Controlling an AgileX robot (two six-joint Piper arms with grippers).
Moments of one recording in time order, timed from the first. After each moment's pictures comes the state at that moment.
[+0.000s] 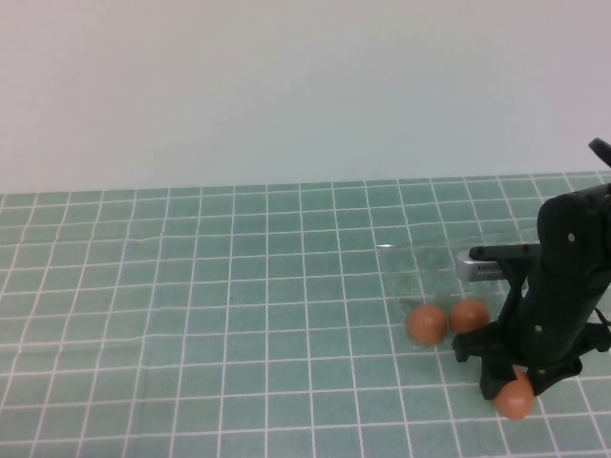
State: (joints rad) right arm 0.39 1.87 -1.12 0.08 0.89 0.24; left arm -0.07 0.00 0.00 0.01 0.37 -0.06
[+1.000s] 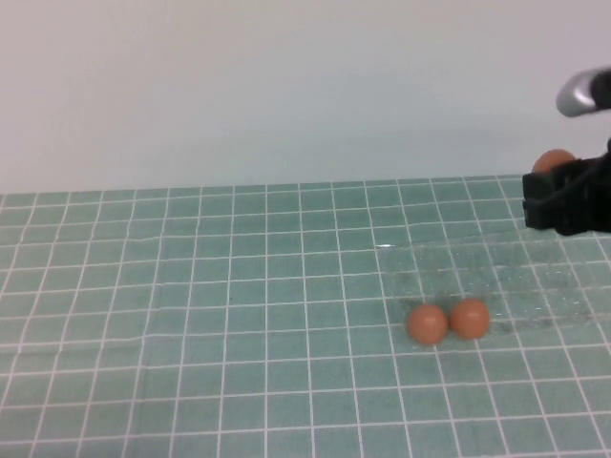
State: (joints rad) right arm 0.39 1.33 -0.93 -0.41 0.31 0.43; left arm -0.07 0.00 0.00 0.01 0.37 -0.06
